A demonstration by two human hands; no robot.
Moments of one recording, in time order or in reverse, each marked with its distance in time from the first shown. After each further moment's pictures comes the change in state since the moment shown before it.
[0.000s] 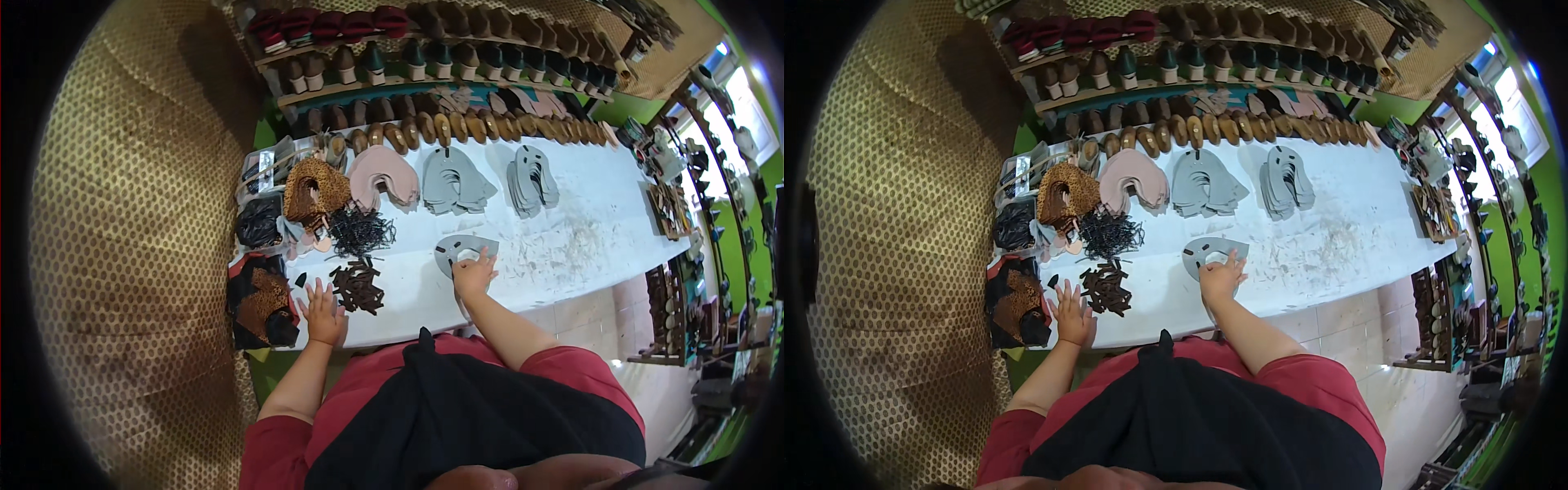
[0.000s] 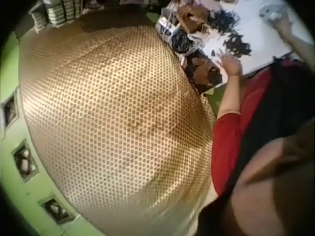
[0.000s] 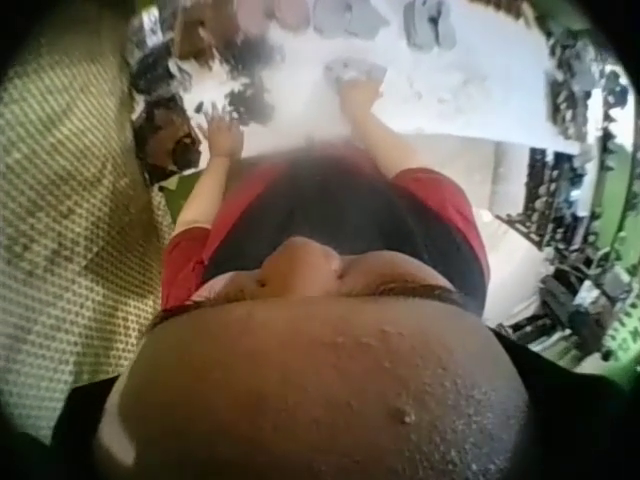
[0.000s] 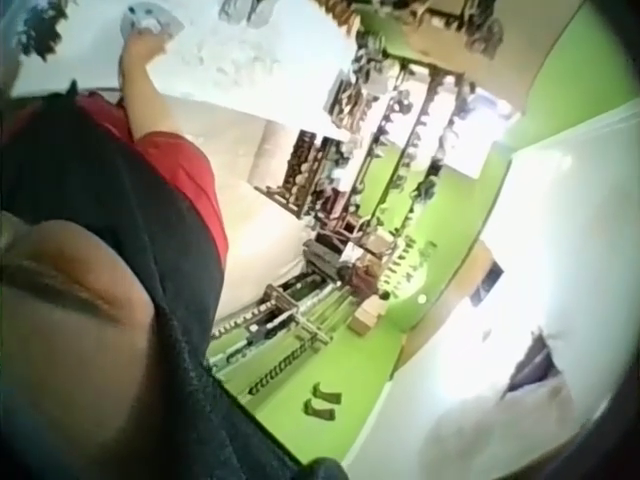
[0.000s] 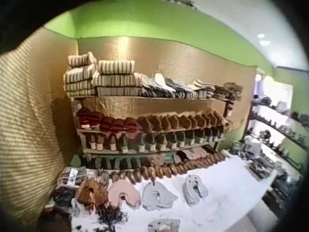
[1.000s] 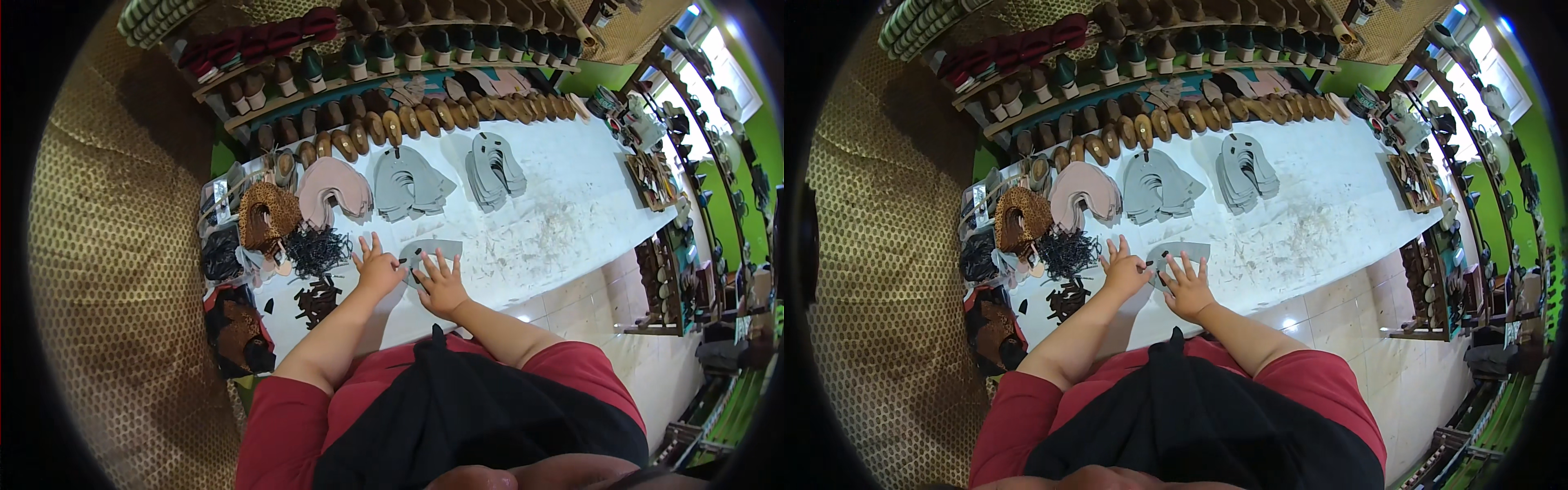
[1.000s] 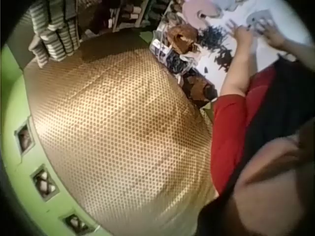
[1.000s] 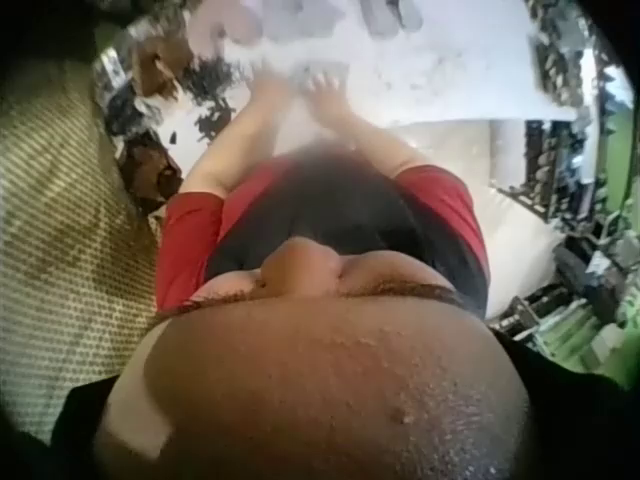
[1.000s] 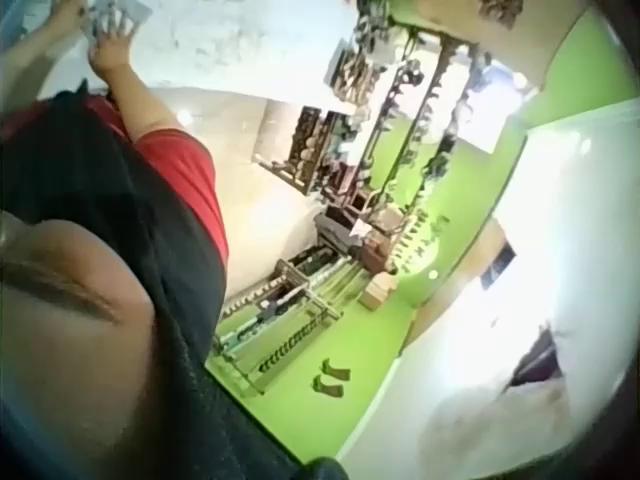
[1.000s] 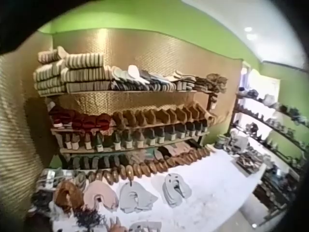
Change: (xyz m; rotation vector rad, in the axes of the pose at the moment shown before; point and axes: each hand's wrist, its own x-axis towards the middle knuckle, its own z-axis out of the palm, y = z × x) left_hand 0.163 0.227 0.053 -0.211 -0.377 0.102; right_hand 0.002 0.041 -0.047 -0.436 -0.169 -0.869
